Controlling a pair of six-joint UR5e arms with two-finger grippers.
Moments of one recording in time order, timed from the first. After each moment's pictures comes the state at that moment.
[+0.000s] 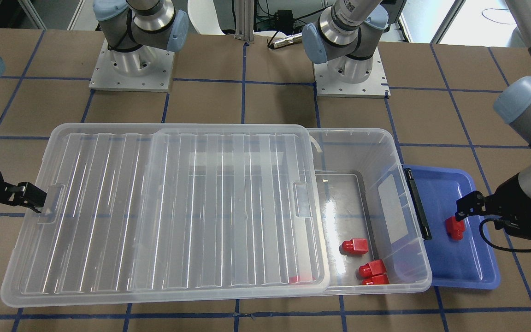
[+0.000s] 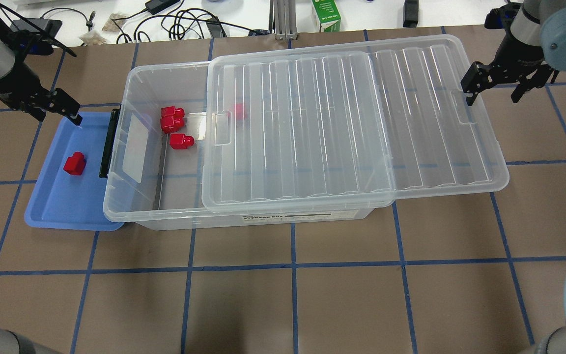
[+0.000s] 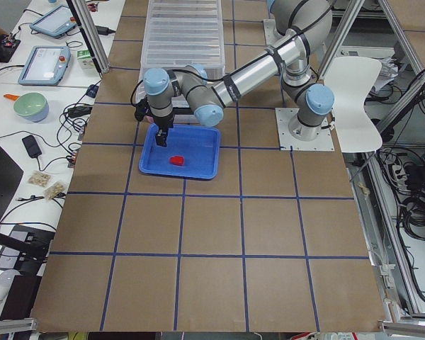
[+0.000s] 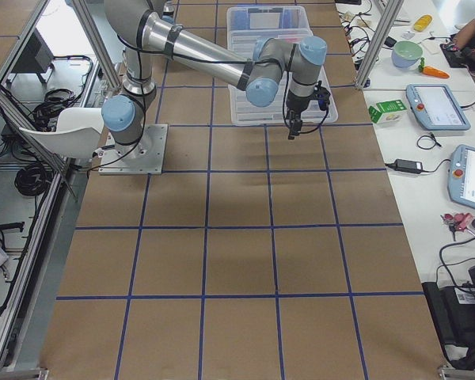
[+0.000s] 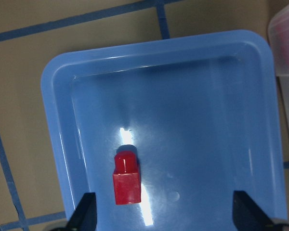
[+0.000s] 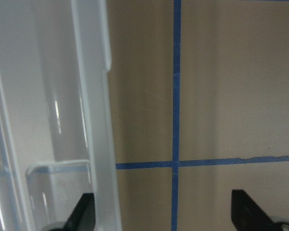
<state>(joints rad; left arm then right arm) -1.09 -1.99 -1.58 -1.14 1.54 0.70 1.29 -1.24 1.51 -1.82 -1.67 -0.28</state>
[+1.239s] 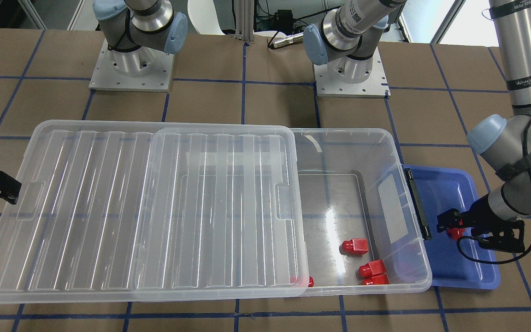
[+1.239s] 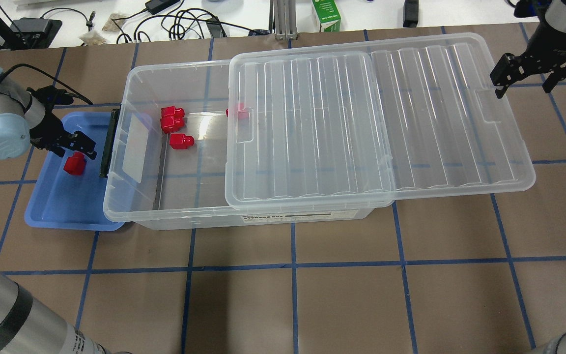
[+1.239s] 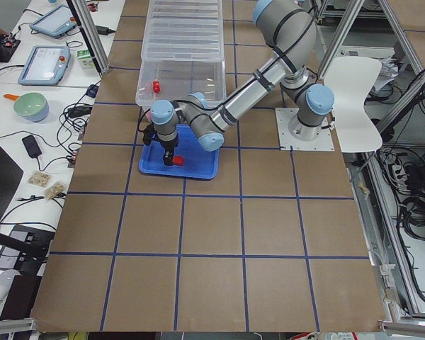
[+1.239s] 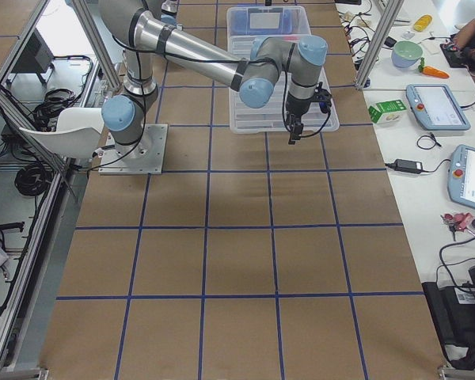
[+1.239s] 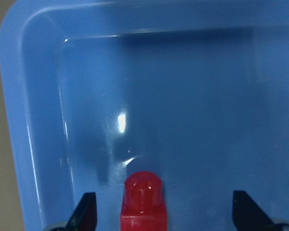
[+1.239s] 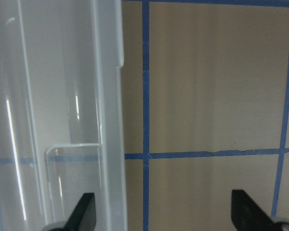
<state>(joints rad) -1.06 -2.09 -1.70 -0.95 1.54 0.64 1.24 -1.28 1.50 -1.80 -1.68 -0.34</state>
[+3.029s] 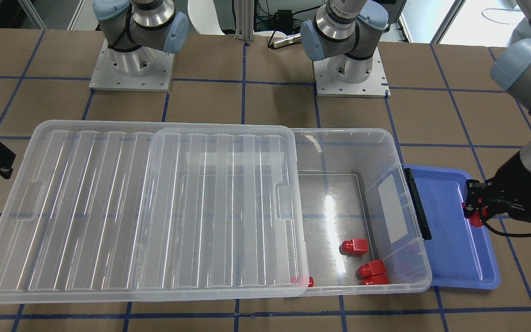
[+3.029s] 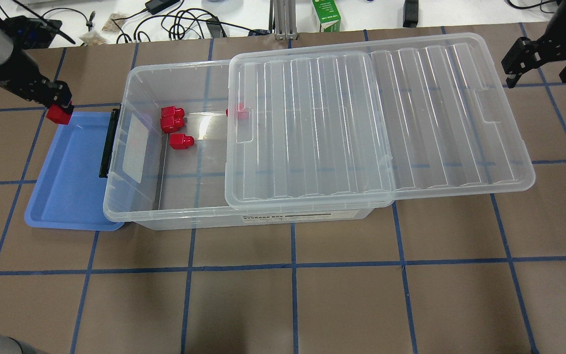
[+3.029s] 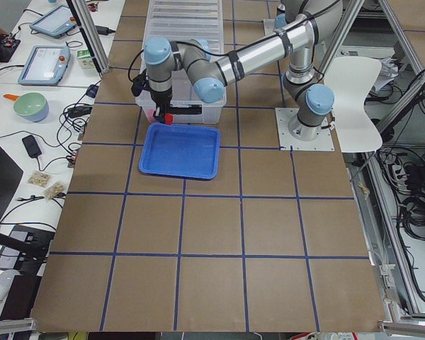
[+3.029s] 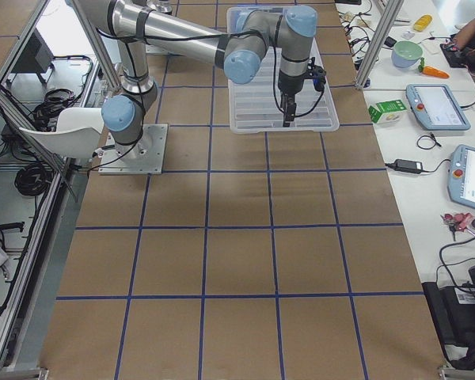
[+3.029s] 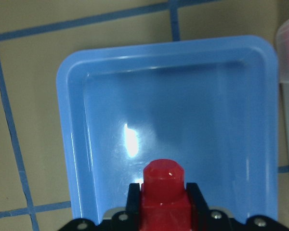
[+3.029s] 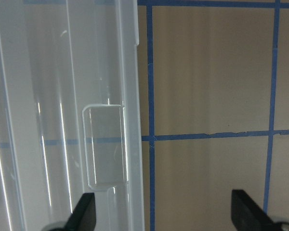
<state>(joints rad) -1.22 -1.85 -1.51 -1.27 1.54 0.56 1.24 -1.38 1.49 -1.72 -1.67 -0.32</state>
